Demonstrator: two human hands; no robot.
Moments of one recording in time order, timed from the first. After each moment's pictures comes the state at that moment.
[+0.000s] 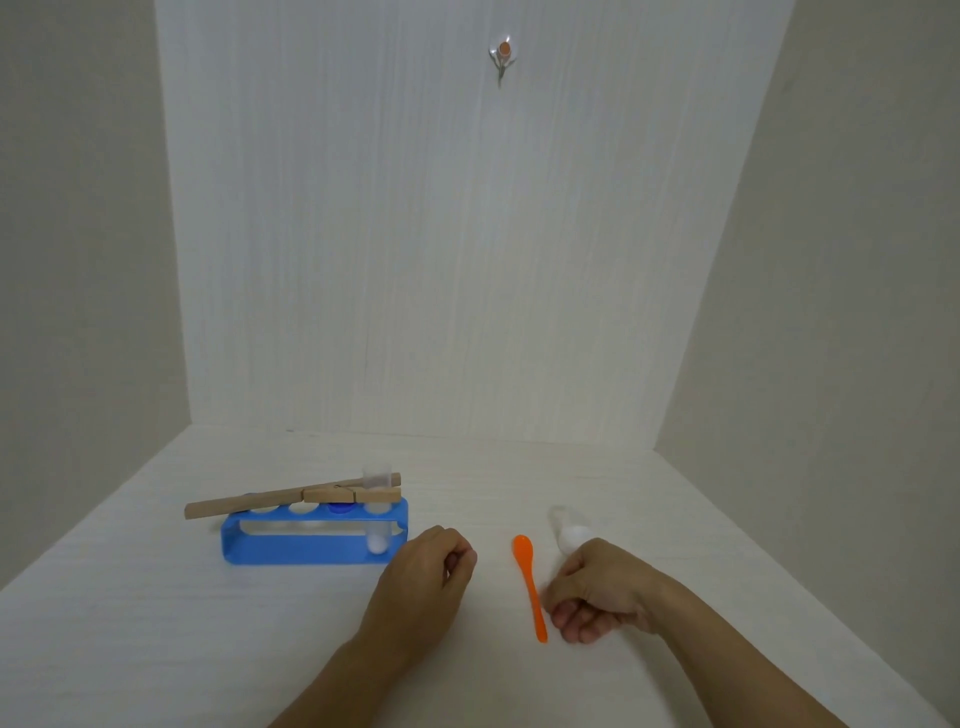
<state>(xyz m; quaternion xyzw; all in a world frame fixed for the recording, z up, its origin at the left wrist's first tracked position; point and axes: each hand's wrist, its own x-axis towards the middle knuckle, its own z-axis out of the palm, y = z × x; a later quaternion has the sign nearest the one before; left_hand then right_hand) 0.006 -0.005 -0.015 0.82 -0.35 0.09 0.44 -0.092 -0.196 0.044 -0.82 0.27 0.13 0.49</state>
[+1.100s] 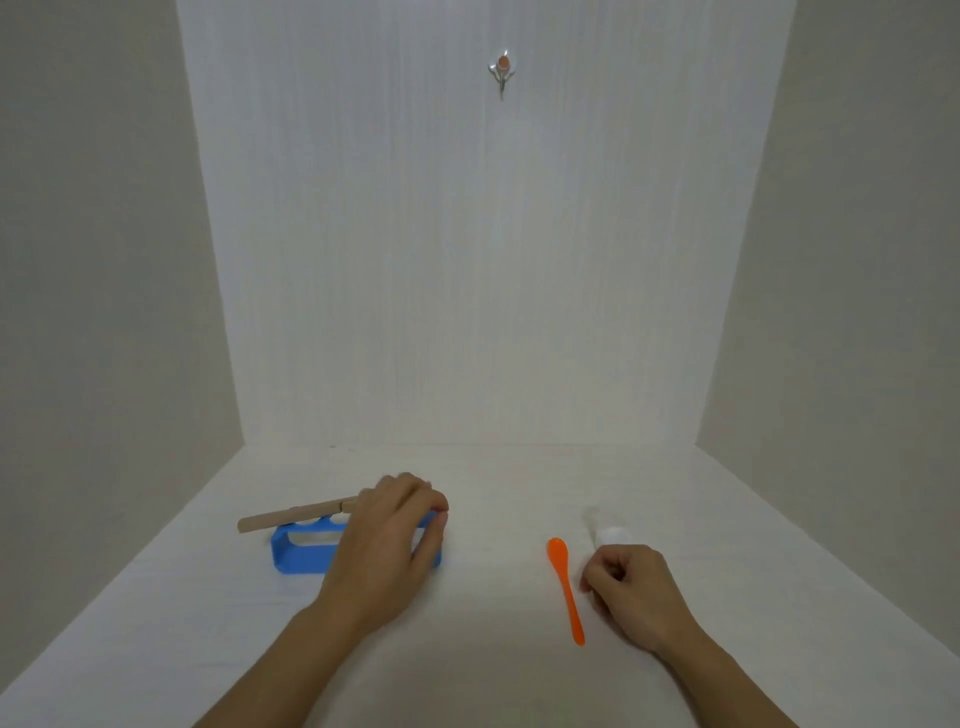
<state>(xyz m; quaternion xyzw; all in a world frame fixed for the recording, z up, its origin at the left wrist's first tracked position) 0.021 0.060 0.038 0.80 -0.41 0.28 0.32 -0.094 -0.196 -0.003 -0.87 0.17 -0.19 0.41</state>
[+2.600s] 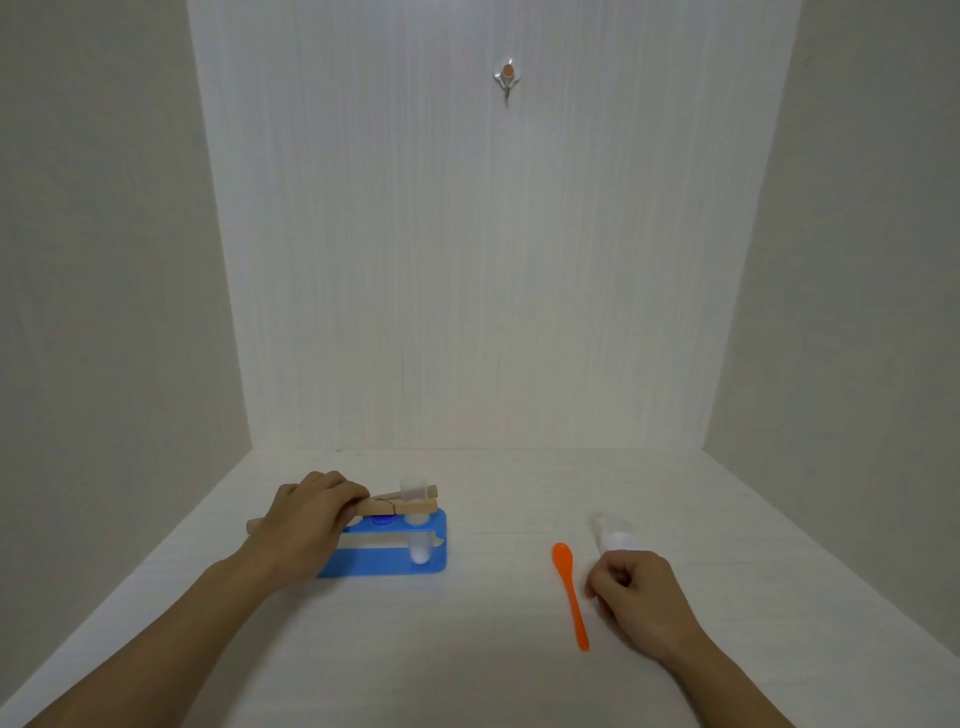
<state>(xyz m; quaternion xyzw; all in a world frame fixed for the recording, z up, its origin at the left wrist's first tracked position) 0.104 0.125 0.037 0.91 -0.35 0.16 0.16 -0.093 -0.199 -0.006 -0.87 0.15 -0.21 0.41</state>
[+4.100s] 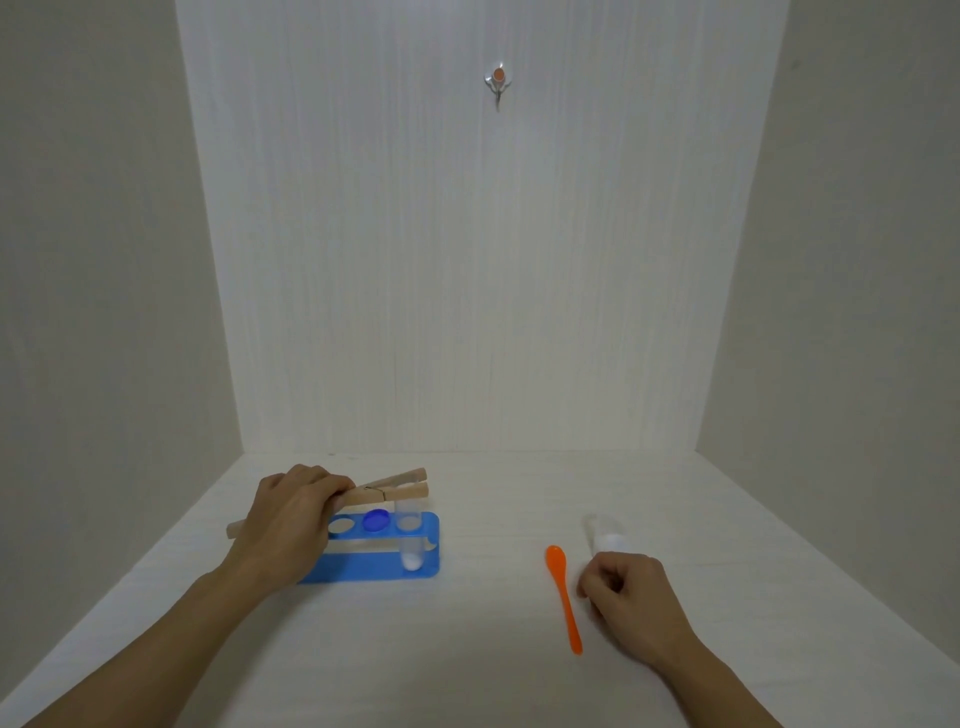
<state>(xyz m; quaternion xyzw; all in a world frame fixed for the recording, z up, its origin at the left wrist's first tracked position) 0.096 0.126 0.045 0.89 -0.32 0.24 0.19 -0.092 -0.201 -0.011 -0.89 0.13 -0.24 0.37</state>
